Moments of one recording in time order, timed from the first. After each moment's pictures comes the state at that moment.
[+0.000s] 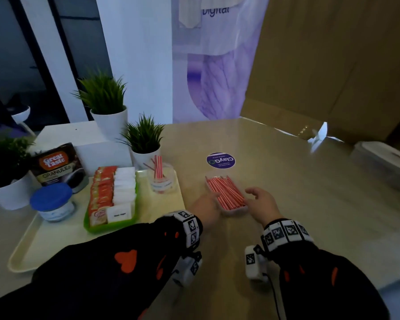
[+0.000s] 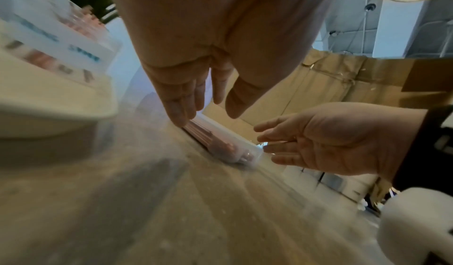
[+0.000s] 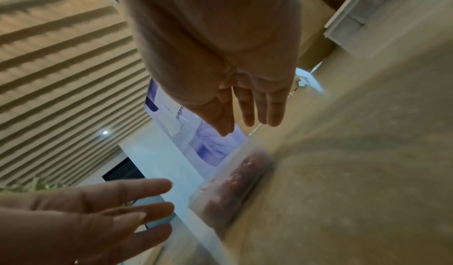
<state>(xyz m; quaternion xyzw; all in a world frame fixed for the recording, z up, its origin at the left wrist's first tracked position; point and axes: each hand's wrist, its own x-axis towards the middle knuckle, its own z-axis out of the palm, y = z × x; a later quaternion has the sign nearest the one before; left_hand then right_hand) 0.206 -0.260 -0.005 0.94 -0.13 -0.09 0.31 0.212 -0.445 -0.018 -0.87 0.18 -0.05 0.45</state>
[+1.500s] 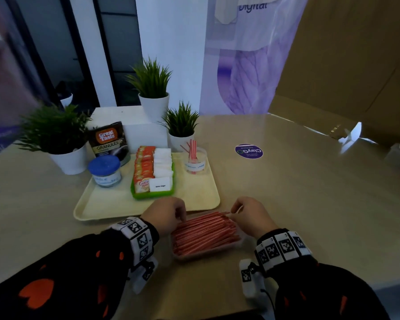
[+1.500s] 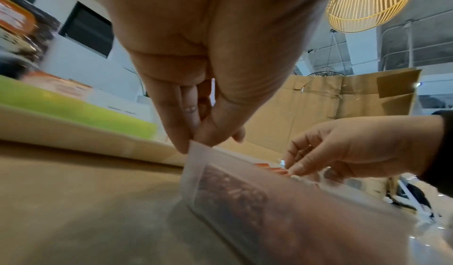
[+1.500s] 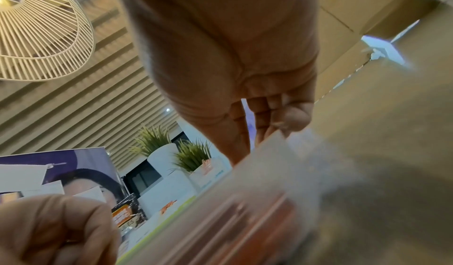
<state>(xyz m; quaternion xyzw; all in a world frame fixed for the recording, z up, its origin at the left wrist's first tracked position) 0.101 -0.081 -0.005 0.97 -0.06 -0.05 0.23 0.124 -0.327 -0.017 -0.94 0.06 0.05 0.32</state>
